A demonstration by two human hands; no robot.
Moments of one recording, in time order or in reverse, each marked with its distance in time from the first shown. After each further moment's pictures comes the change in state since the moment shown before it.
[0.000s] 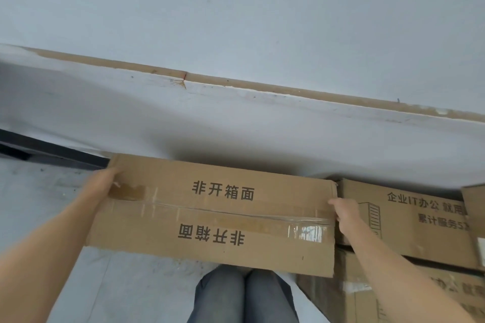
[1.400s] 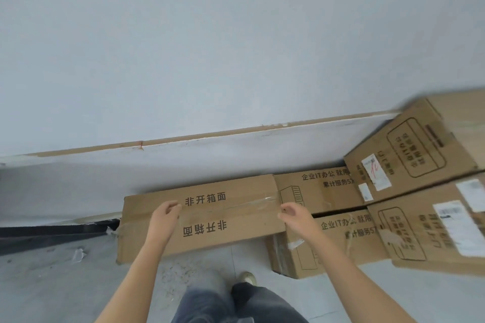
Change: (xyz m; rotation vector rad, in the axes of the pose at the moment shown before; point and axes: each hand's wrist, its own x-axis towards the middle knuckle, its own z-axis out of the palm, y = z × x) left_hand -0.261 0.064 0.043 0.160 -0.368 0.392; right_hand -0.233 0.001 -0.141 -0.398 -0.230 -0.382
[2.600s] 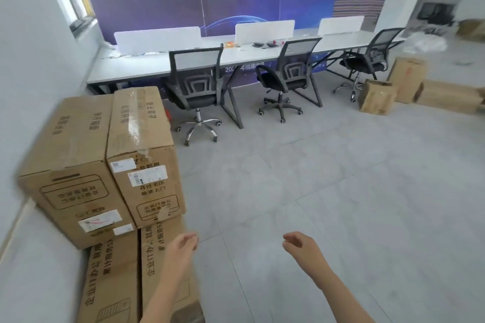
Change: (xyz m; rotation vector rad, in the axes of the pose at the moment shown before) left_hand -0.218 0.088 0.187 0.602 -1.490 0.840; right_hand -0.321 0.098 0.160 1.130 1.436 0.646
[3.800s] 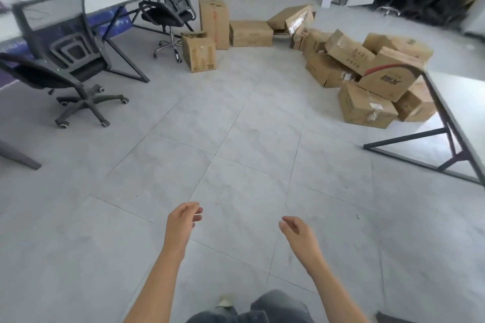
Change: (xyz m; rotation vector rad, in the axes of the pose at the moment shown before) left_hand 0.222 0.213 0.564 0.121 -0.730 -0.024; right_hand 0.222 0.097 -0.367 0.280 0.737 0.447
